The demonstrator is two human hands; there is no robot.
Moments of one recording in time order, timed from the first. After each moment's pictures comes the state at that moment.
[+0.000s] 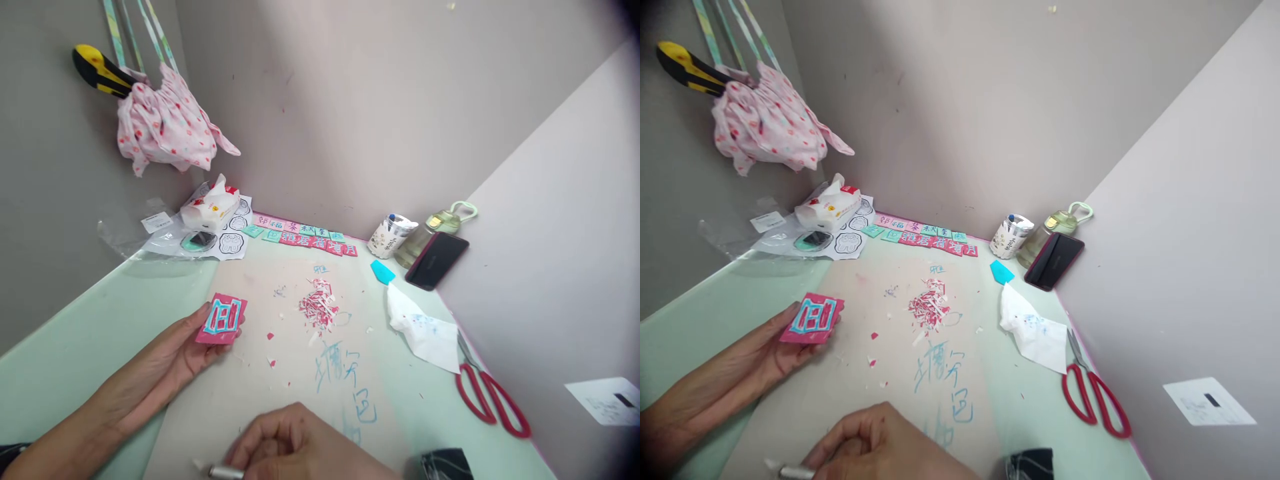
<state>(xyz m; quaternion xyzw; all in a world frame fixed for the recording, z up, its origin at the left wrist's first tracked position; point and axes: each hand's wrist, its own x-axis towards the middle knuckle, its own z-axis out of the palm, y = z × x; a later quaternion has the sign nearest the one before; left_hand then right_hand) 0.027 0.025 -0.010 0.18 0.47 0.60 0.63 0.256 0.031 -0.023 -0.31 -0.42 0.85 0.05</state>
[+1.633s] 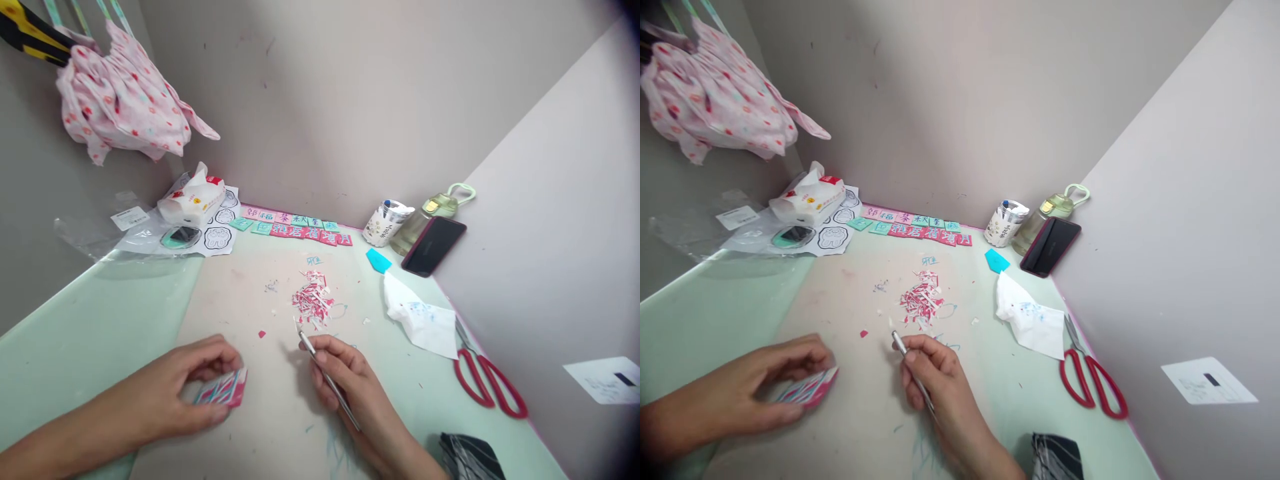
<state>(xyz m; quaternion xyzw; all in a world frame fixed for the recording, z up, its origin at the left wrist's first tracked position) 0.017 0.021 -0.024 0.63 0.53 0.28 0.50 0.293 0.058 -0.020 -0.41 -0.41 0.74 0.35</state>
